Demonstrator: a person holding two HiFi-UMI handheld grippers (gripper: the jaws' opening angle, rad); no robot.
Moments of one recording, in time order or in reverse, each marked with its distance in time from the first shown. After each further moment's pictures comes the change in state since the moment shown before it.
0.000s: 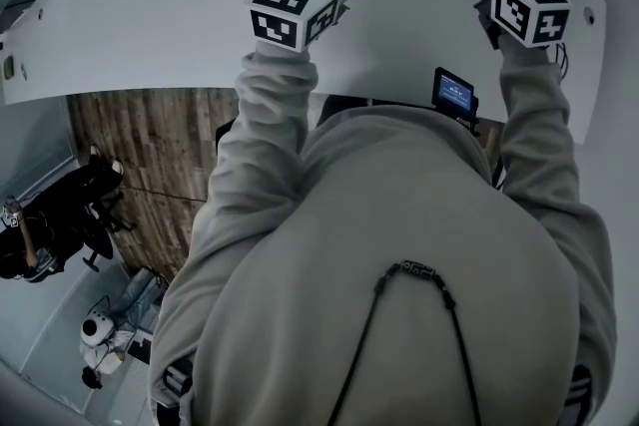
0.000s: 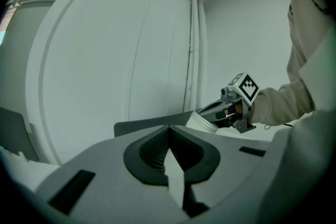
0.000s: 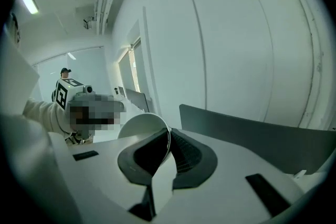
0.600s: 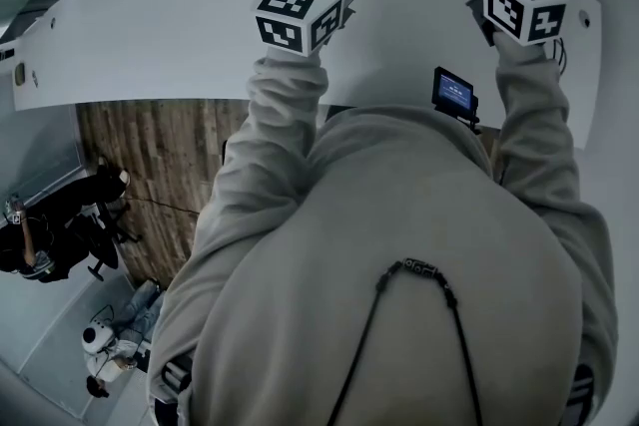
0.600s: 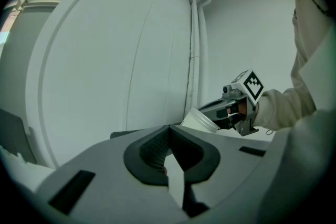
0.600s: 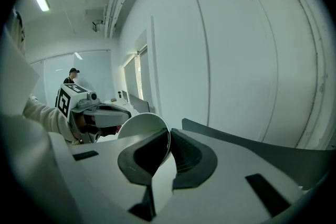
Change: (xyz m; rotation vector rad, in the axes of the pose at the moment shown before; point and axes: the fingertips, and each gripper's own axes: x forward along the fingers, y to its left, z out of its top) left arm -0.003 -0.014 0.027 -0.010 -0.063 0.021; right arm -0.018 0.021 0.043 -0.071 -0.073 0.017
